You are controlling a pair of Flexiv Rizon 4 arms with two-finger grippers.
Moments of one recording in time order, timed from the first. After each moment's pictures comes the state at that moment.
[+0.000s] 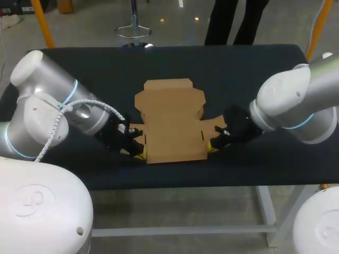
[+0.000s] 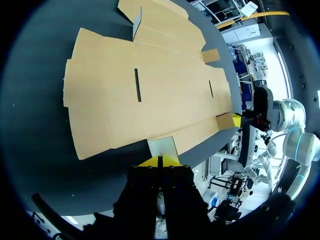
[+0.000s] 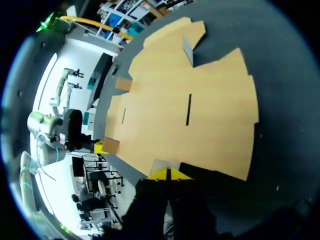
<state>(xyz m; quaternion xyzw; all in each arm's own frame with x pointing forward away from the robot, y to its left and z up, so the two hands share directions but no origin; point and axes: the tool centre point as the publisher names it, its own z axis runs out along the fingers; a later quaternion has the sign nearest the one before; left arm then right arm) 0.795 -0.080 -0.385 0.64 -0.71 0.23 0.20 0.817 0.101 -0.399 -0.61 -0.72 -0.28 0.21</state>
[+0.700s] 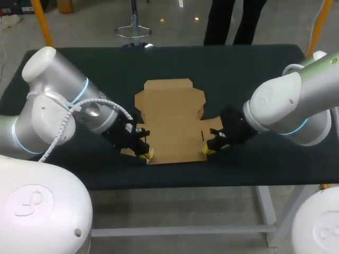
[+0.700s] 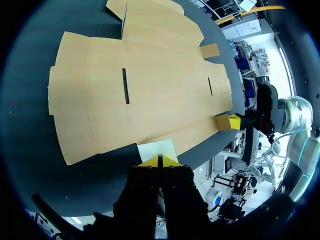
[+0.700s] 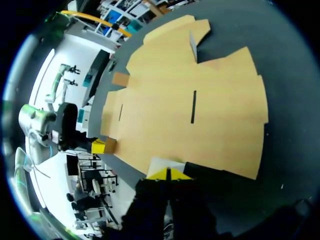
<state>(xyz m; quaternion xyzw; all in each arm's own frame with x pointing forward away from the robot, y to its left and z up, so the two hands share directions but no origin) 0.798 -0.094 -0.388 0.63 -0.72 0.22 0.19 0.814 0.109 -0.404 -0.61 -0.73 -0.26 0.19</state>
